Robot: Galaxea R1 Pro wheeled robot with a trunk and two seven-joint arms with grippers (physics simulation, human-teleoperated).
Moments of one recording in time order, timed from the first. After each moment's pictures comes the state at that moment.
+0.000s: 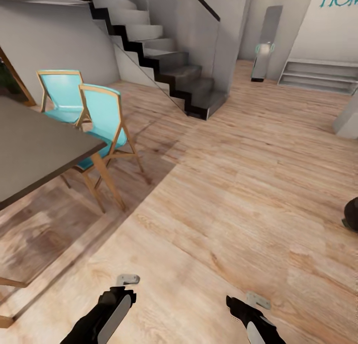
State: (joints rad) left arm -0.40 0.04 -0.42 -0.89 0.56 0.62 0.65; right arm -0.29 0.01 0.06 -0.73 -0.47 0.17 -0.19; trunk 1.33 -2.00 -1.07
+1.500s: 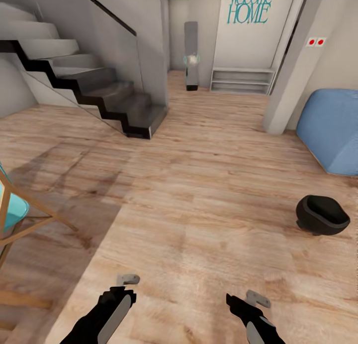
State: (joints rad) left arm -0.40 0.04 -0.42 -0.89 0.56 0.62 0.65; right arm -0.29 0.01 0.07 -0.73 -0.47 0.13 -0.19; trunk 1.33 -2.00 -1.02
